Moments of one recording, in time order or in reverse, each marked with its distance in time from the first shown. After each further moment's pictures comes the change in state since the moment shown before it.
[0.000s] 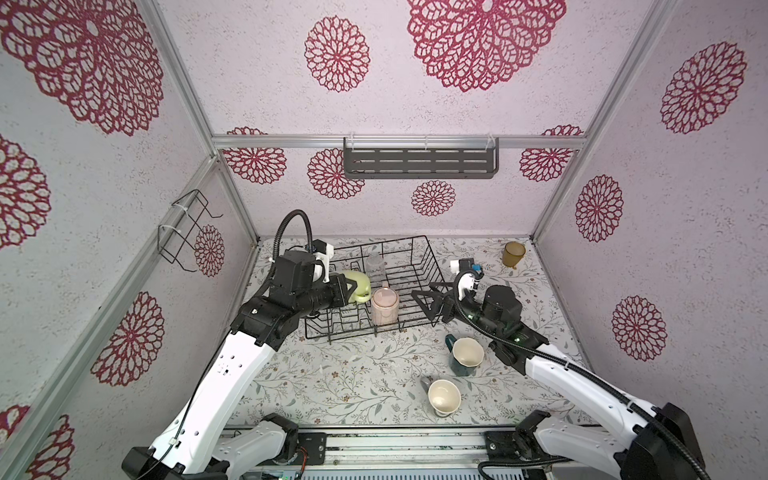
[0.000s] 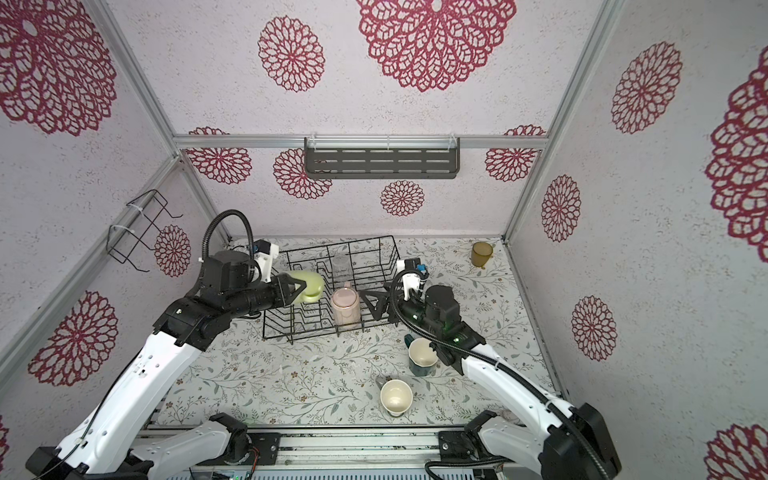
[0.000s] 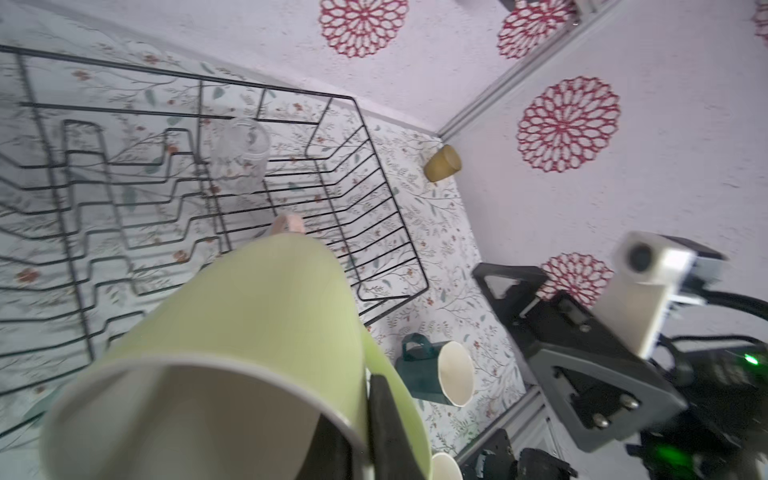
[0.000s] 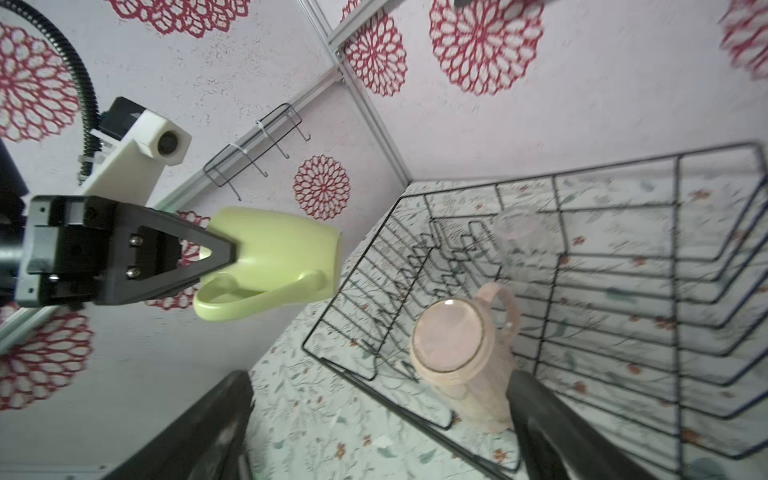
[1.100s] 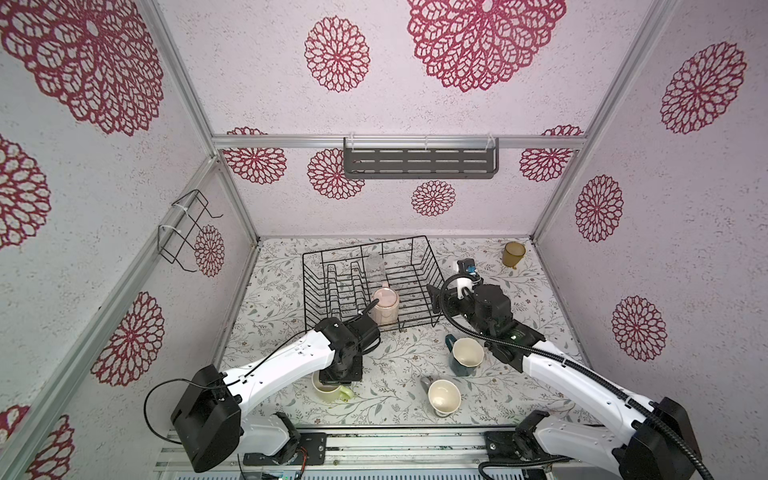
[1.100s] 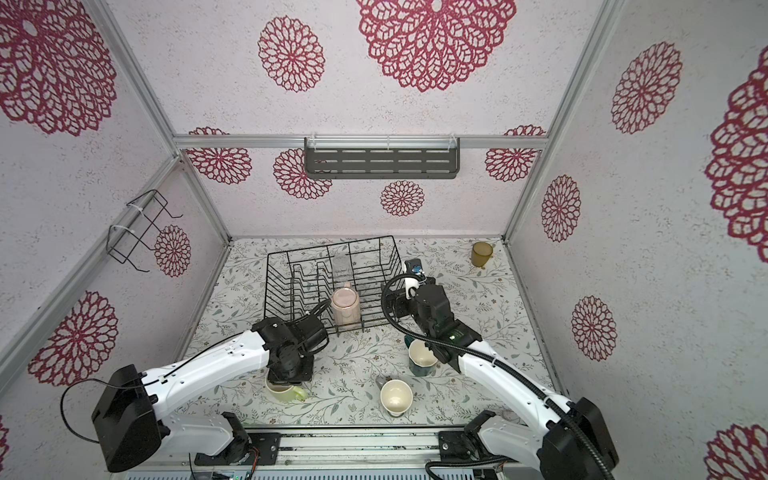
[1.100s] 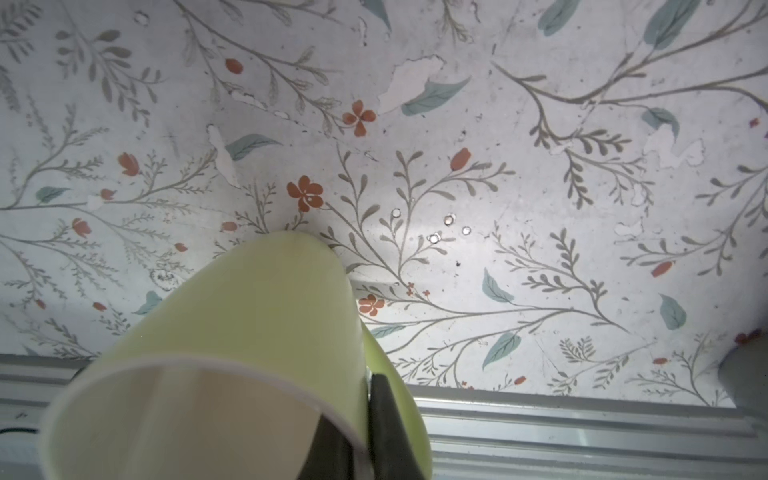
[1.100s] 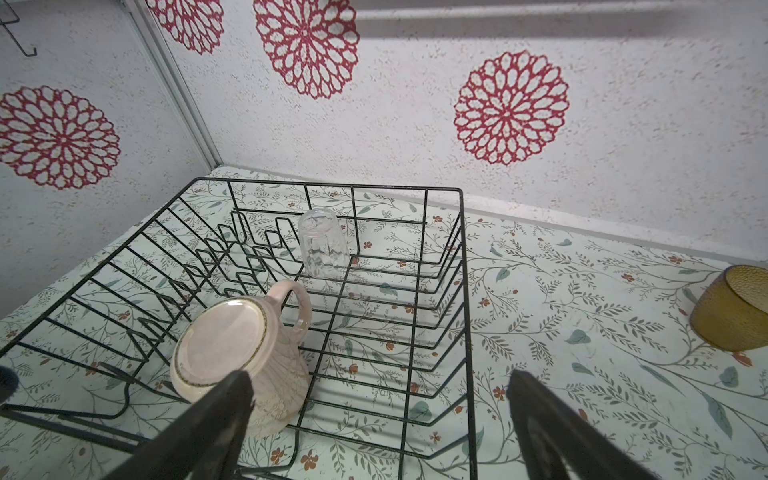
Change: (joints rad) left arm -0.418 0.251 -0.272 -0.539 -0.364 -0.280; right arm 0.035 -0.012 0.032 -0.213 0.582 -0.469
